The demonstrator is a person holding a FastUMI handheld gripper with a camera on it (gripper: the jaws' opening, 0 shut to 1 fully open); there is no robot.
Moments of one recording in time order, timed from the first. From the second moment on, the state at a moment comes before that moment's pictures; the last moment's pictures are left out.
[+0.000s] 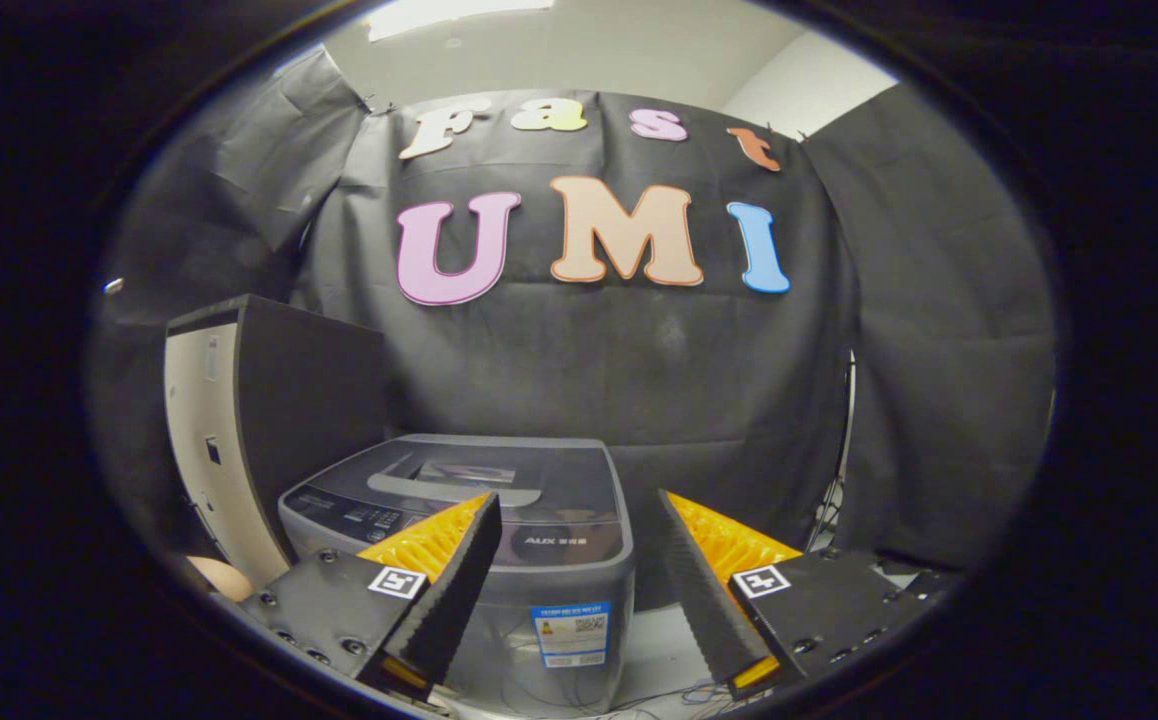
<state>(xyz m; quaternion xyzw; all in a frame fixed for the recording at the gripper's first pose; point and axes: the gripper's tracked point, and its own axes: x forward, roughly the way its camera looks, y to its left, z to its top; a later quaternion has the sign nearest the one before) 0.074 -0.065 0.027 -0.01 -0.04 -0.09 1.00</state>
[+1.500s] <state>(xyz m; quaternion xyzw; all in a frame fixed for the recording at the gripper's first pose) 0.033 -0.033 -0.018 -0.02 0.00 -0.04 1.00</state>
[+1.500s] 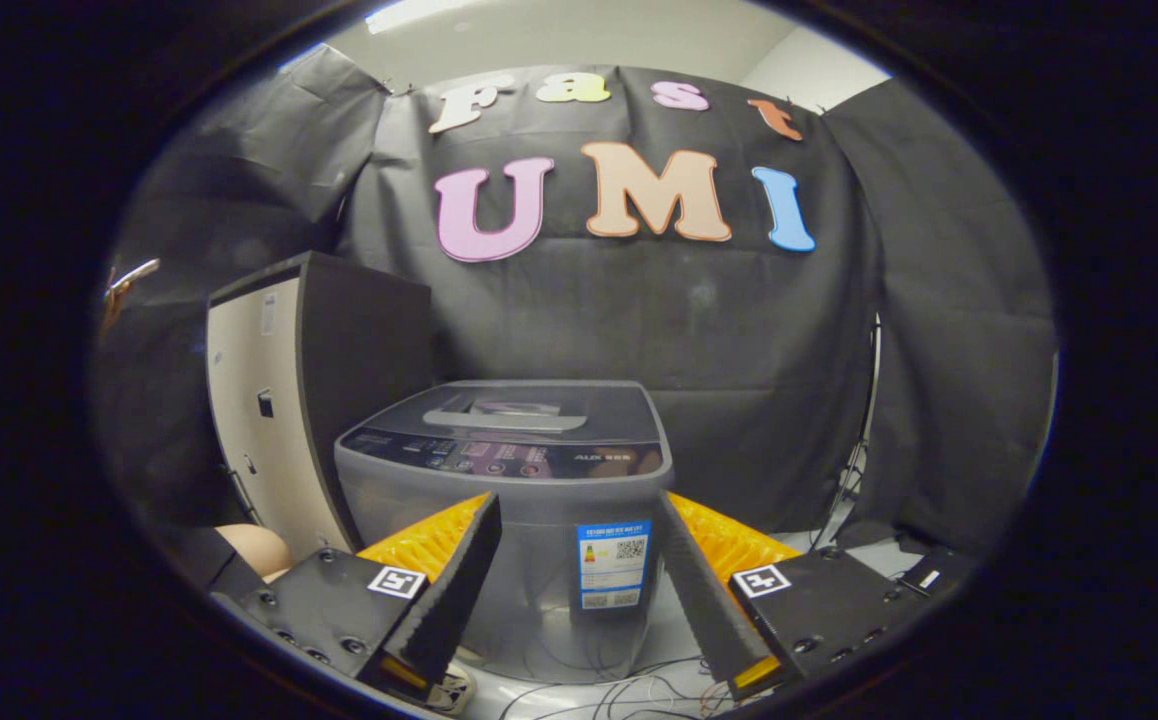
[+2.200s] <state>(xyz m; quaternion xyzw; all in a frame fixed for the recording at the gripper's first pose) 0.003 -0.030 -0.009 -0.01 -0.02 -0.04 1.00</state>
